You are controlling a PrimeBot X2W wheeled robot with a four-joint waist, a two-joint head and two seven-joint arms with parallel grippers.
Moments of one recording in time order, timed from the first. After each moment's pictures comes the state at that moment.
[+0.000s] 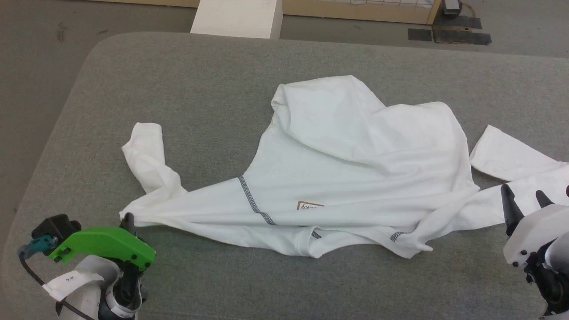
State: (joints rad) left arm -0.15 0.19 0.02 0.19 -0.80 0.25 0.17; right arm -0.14 -0.05 -0.34 0.02 0.13 0.13 0.45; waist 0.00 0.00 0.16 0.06
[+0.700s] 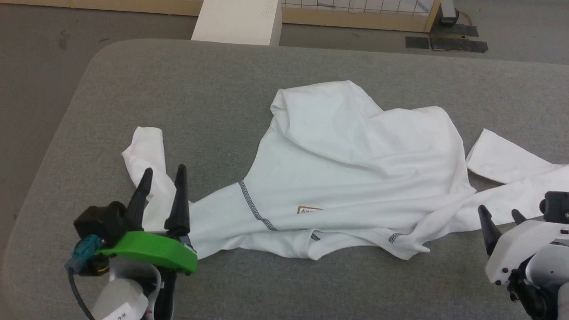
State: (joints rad) left arm -0.12 0.24 -0.20 0.00 -0.53 0.06 -0.16; right arm -0.08 -0.05 -0.28 0.01 0.15 0.13 0.49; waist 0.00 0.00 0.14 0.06
